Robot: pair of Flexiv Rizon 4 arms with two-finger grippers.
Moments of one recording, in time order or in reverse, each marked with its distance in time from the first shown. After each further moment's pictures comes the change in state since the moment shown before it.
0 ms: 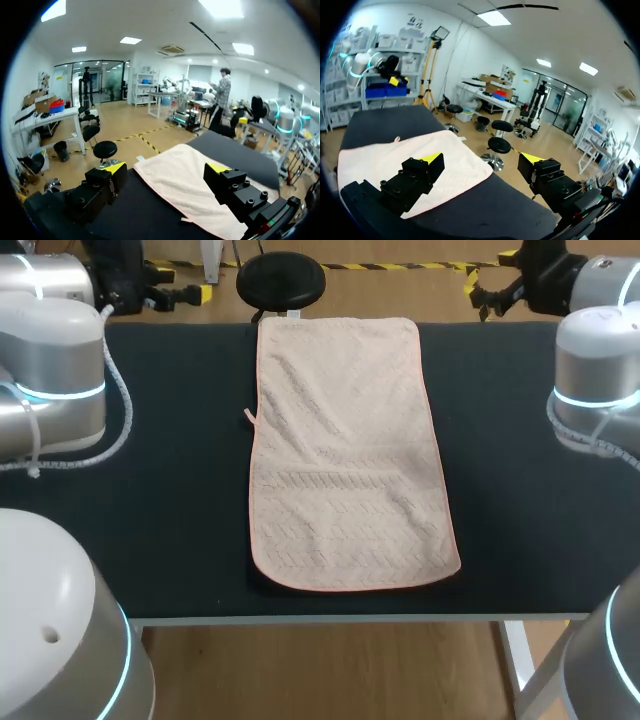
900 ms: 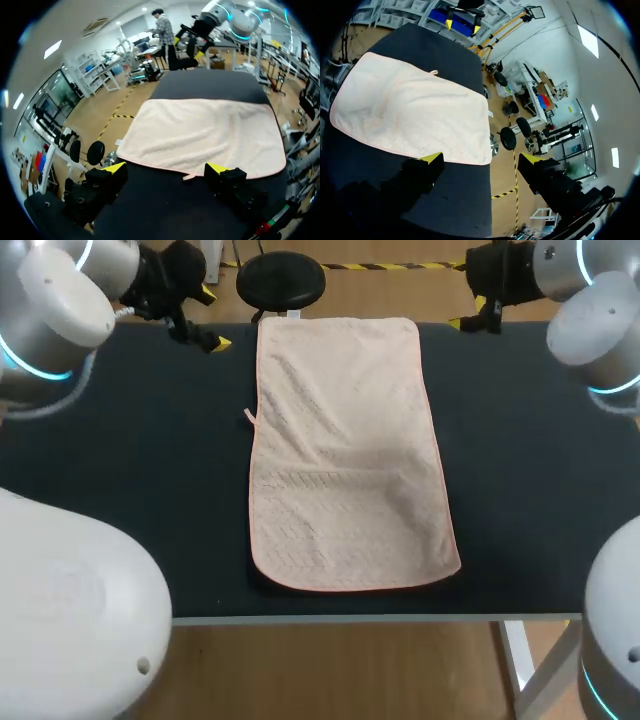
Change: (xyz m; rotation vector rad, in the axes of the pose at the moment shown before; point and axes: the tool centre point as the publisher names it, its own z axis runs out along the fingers) left arm 0.052 0.037 0.005 -0.437 0.215 0.612; right arm 0.038 -0.002 0.010 0.269 0.238 -0.757
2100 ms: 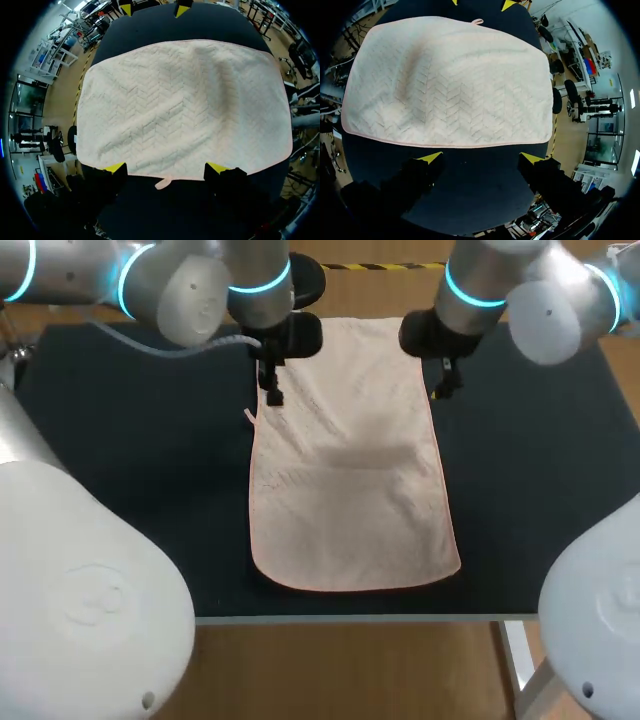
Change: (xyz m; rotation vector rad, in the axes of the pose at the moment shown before) left arm 0.081 -0.008 0.127 -0.521 0.179 0.229; right arm 0.122 -0.012 0.060 0.443 0.365 0.001
